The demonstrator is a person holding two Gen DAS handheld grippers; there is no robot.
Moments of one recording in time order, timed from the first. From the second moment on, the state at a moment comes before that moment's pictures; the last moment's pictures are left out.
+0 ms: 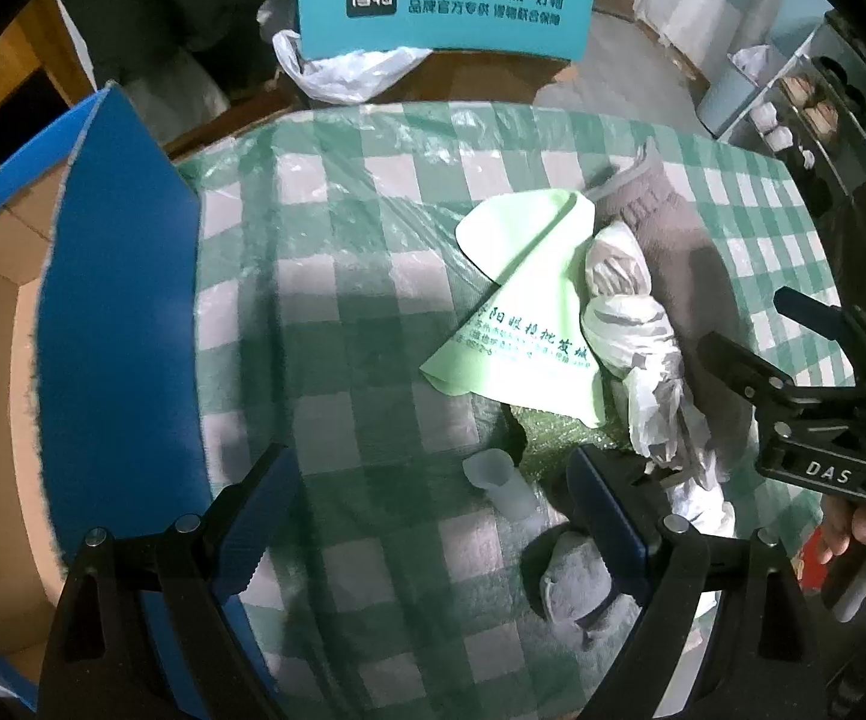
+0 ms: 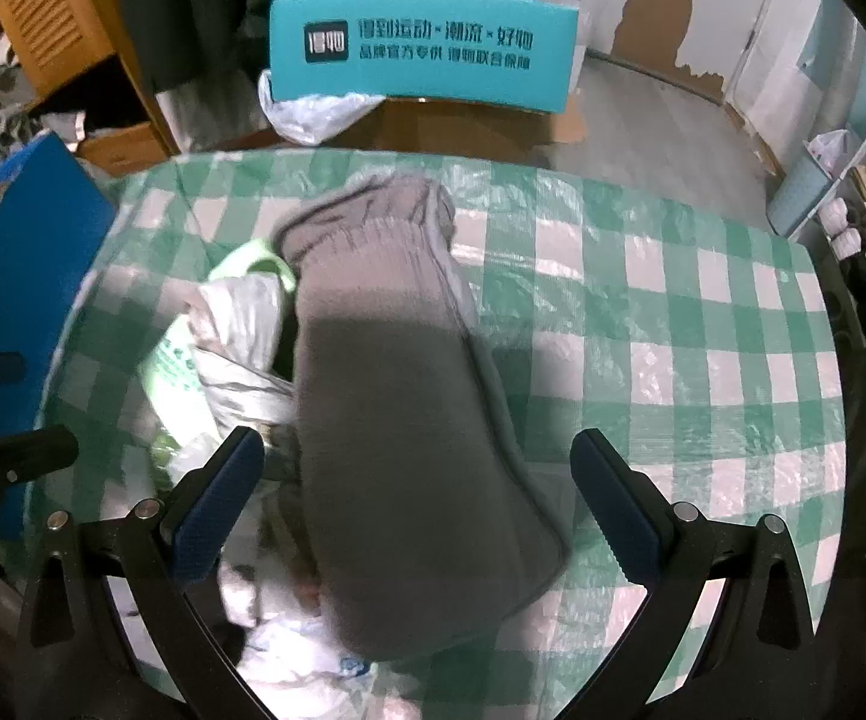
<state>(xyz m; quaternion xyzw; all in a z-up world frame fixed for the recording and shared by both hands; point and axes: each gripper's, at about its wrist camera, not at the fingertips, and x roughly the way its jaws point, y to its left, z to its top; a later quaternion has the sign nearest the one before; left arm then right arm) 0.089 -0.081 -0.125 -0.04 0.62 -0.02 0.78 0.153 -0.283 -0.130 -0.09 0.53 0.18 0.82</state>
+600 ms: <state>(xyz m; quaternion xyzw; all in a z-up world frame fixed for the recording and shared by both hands) 0.093 -0.081 -0.142 -0.05 0.64 -0.02 0.77 0.162 -0.282 -0.165 -0.12 0.57 0.17 0.79</state>
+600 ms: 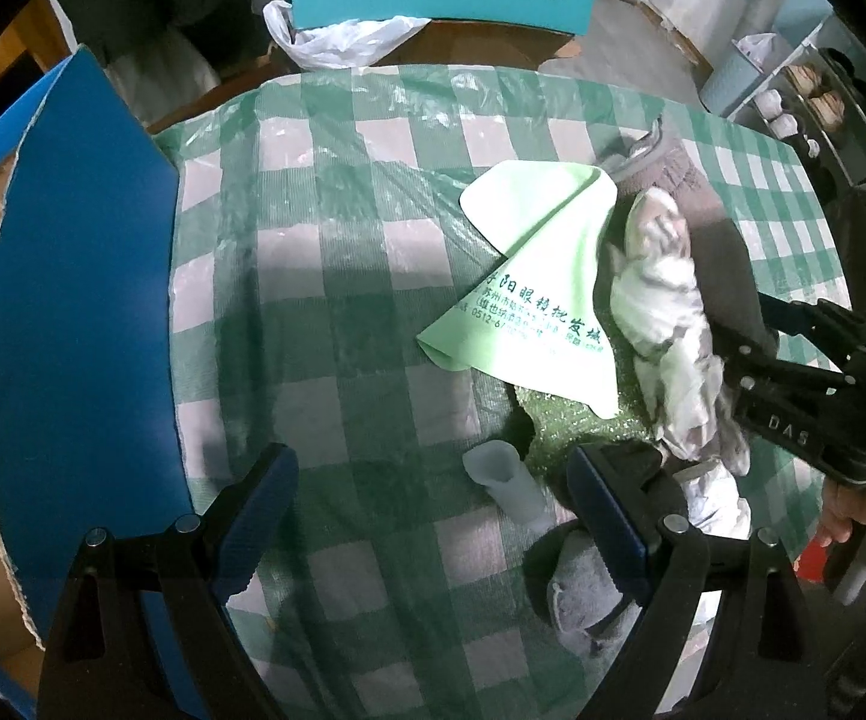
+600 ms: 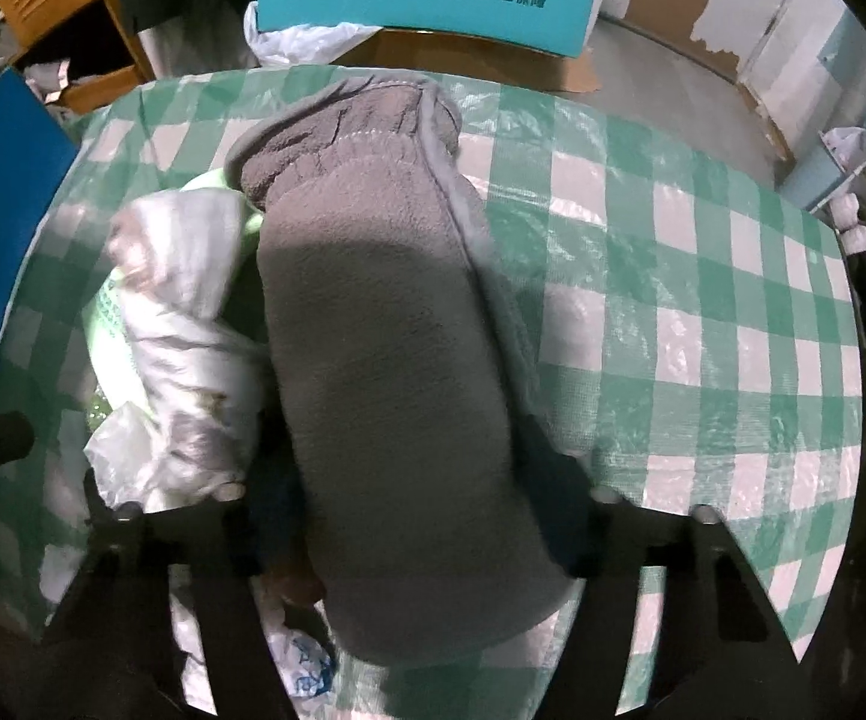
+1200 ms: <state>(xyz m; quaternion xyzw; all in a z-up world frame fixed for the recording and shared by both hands) 0.081 -0.094 -0.125 -0.05 0.63 -0.05 0.77 0.146 -0.313 -0.126 -0.07 0.55 0.15 0.82</state>
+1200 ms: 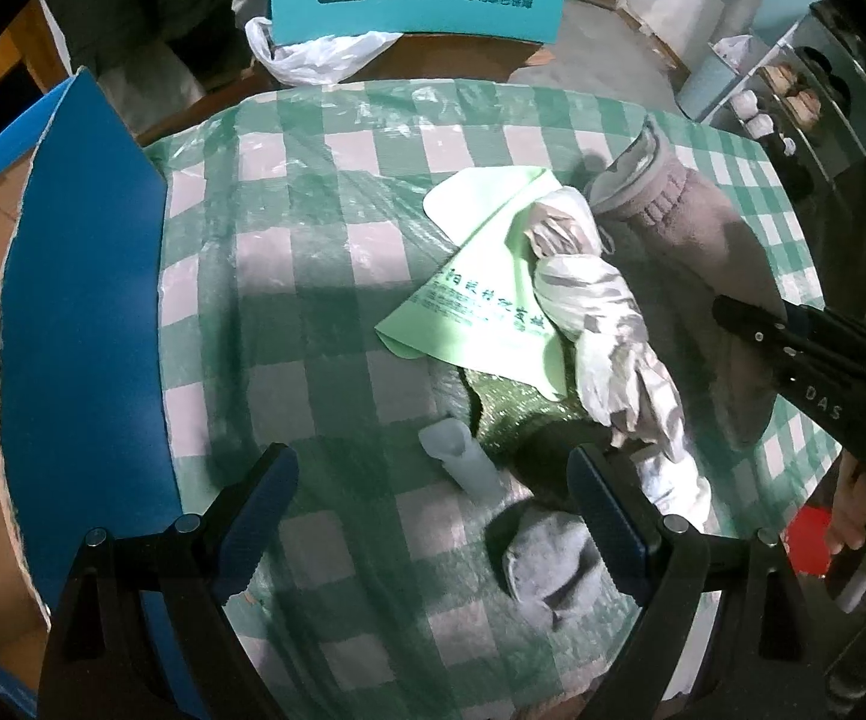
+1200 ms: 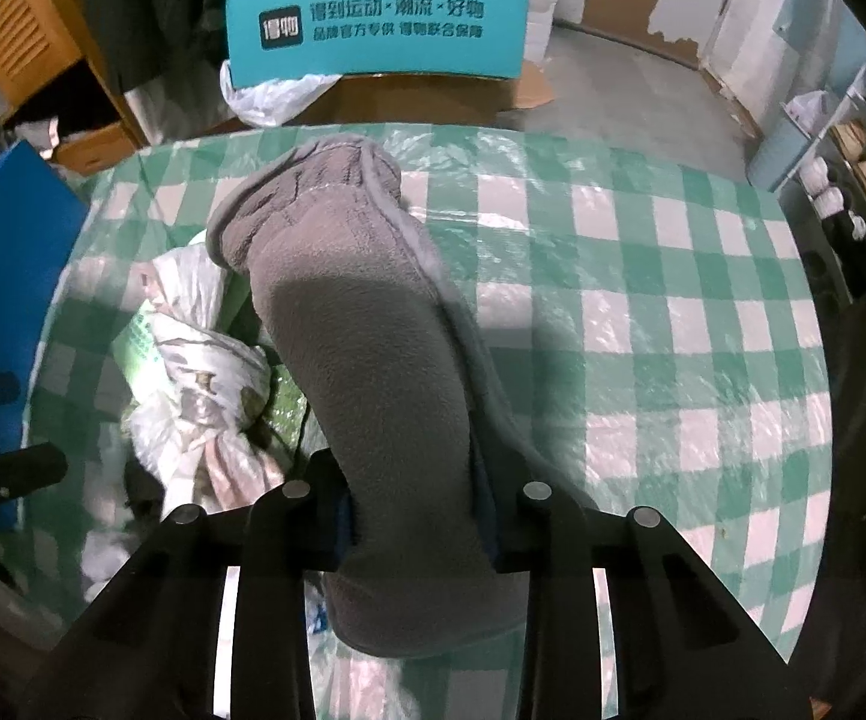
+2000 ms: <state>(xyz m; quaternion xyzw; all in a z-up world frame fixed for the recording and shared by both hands) 0.034 -0.132 -0.136 -0.04 0.64 -0.08 0.76 0.082 -0.345 -0.105 -0.03 0.55 0.13 0.83</state>
